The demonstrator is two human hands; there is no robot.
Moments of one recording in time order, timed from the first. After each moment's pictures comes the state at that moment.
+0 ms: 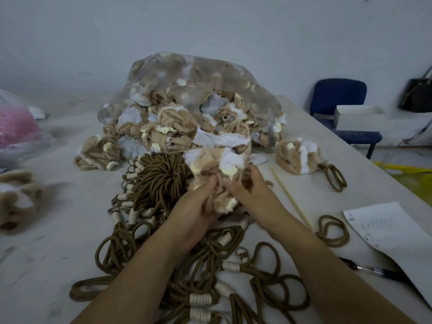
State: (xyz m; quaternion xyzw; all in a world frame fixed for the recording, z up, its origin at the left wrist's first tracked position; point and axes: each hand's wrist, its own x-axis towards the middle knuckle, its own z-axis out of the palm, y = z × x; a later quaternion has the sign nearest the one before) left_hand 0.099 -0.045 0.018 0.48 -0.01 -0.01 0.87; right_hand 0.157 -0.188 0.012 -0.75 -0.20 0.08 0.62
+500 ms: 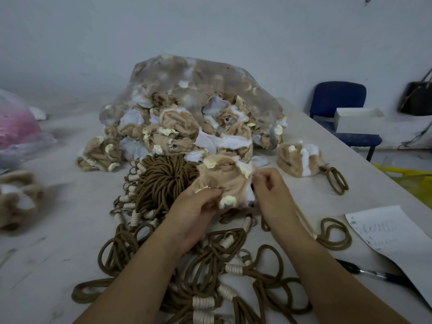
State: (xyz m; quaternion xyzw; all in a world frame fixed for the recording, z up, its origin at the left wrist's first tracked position) left_hand 0.104 -0.037 0.014 0.46 -0.02 0.01 0.89; right_hand 0.157 -0.194 0.011 -0.75 -0.08 -0.06 0.66
